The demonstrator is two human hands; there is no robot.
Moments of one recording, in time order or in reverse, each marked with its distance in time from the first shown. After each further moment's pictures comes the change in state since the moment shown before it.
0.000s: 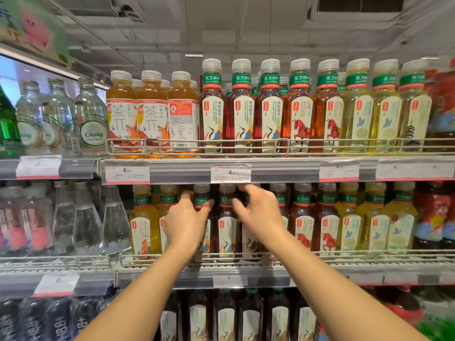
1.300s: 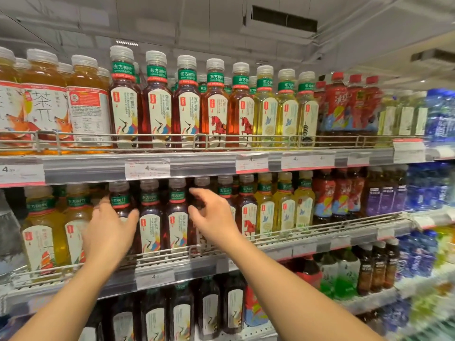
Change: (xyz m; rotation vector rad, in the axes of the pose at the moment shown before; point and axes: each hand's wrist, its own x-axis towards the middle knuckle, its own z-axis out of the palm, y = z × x) left_hand -0.024 0.004 0.011 -0.024 -0.105 0.000; right_hand -0.037 0.055 -0.043 0.129 -0.089 0.042
